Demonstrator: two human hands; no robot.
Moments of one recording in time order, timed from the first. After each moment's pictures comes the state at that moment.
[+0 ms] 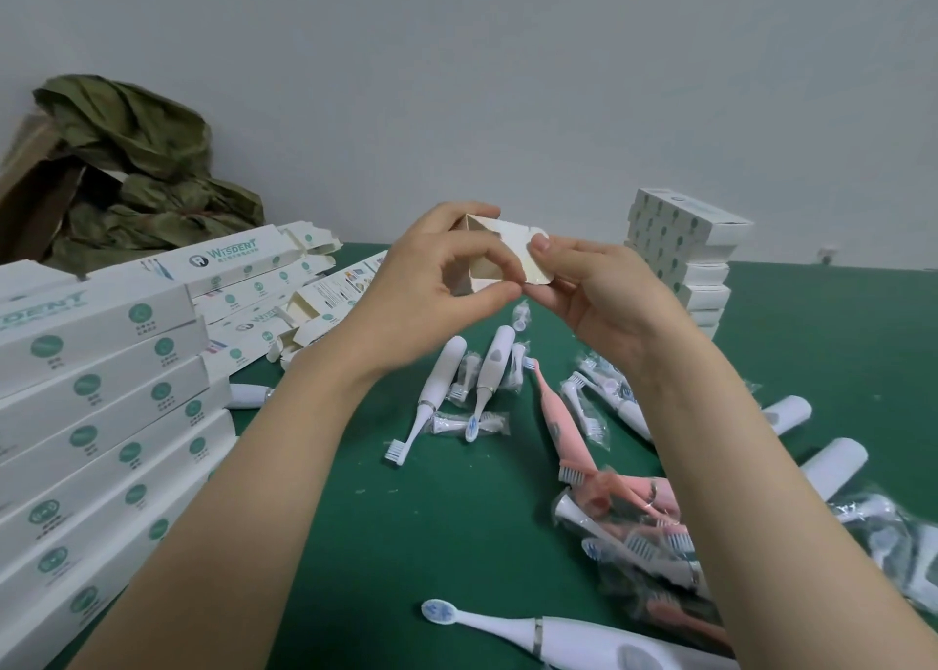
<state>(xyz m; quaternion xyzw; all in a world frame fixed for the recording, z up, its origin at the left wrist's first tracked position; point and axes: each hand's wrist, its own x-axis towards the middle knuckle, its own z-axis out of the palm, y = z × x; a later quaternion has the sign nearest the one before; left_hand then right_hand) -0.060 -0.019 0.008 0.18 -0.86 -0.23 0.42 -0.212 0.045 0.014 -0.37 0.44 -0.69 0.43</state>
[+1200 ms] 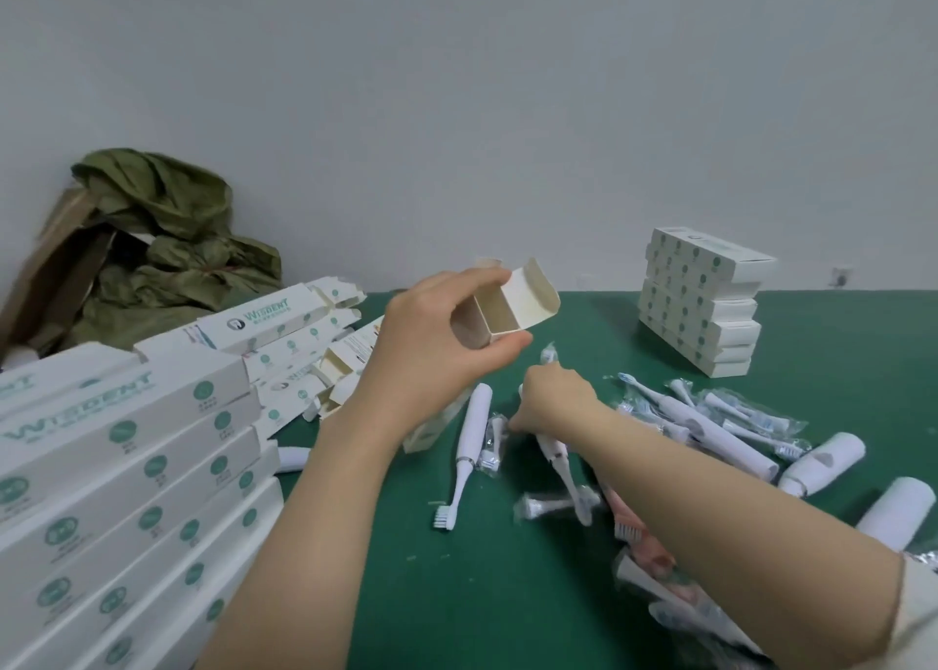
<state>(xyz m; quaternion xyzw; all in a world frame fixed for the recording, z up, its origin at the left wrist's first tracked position) -0.047 -0.041 0.000 0.24 -0.83 -0.14 0.49 -0.205 -0.048 -0.061 -0.50 0.86 -0.03 0.07</state>
